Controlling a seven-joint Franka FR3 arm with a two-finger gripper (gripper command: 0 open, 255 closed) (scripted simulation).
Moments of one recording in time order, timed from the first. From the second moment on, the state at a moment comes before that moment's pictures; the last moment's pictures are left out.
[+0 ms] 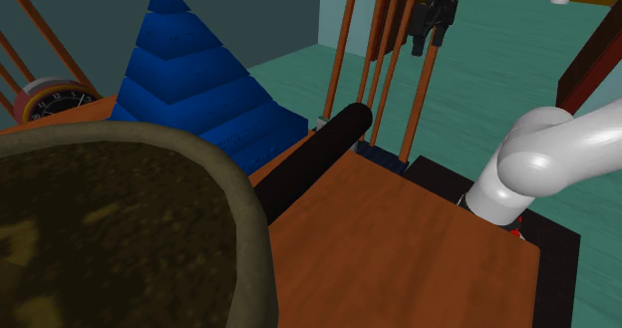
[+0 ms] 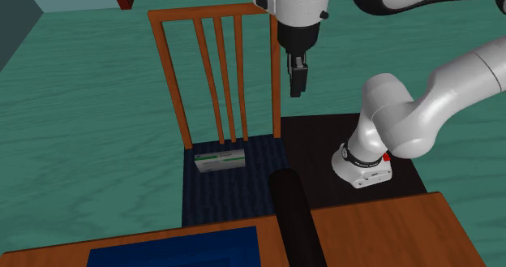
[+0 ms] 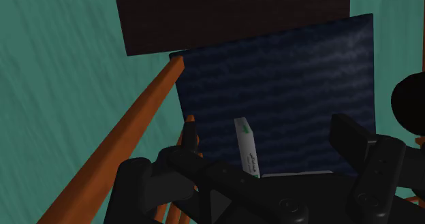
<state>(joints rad) 0.01 -0.77 -0.06 -2.30 -0.07 1.45 0.04</state>
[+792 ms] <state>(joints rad) 0.04 -0.56 -0.07 -2.45 -0.08 1.81 0.01</state>
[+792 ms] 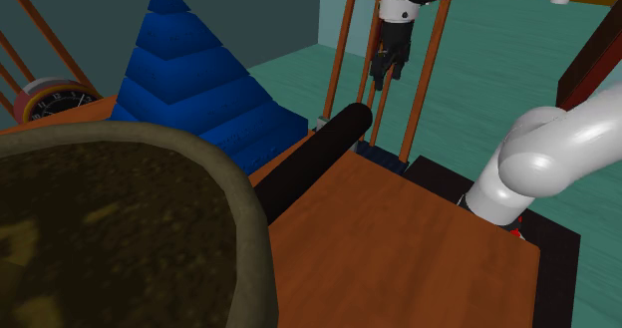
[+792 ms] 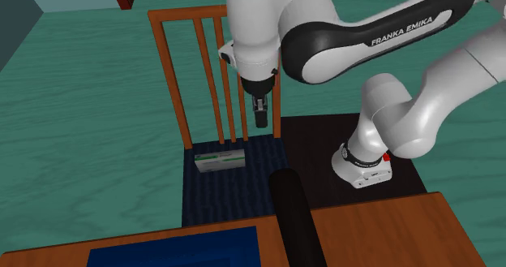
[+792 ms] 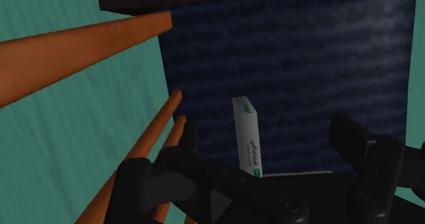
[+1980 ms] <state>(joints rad) 0.07 0.00 -0.07 -2.40 -0.07 2.35 -0.03</state>
